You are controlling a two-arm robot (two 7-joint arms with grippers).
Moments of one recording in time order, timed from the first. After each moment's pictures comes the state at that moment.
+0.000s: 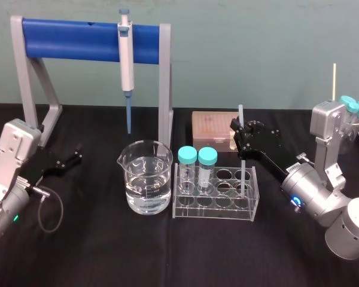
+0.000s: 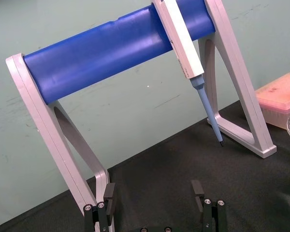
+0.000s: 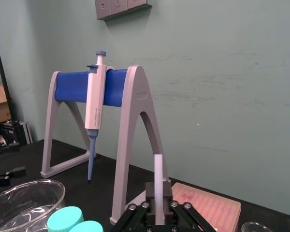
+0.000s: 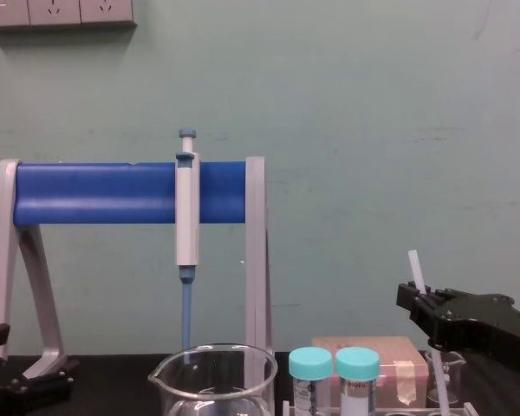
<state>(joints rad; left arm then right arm) -0.20 0.60 0.45 -1.41 -0.25 -0.12 0.03 0.26 0.28 -0.28 -1.29 0.38 -0.18 0.42</state>
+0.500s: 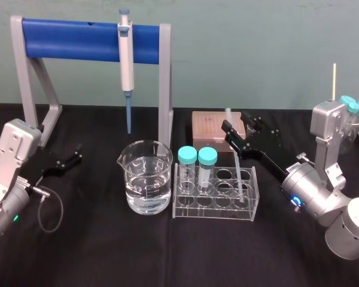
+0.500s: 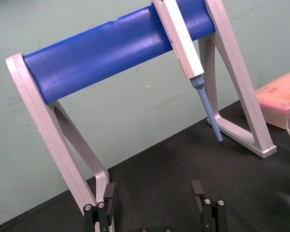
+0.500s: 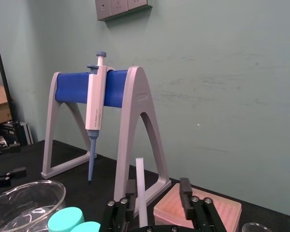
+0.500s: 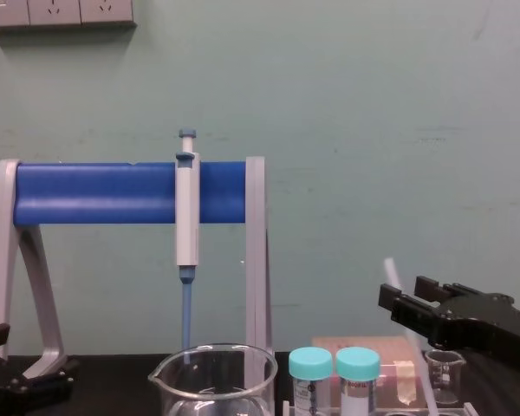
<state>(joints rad) -0.20 0.60 0.45 -1.41 -0.25 -0.12 0.03 0.26 0.28 -0.28 -1.29 0.38 -0.19 0.42</state>
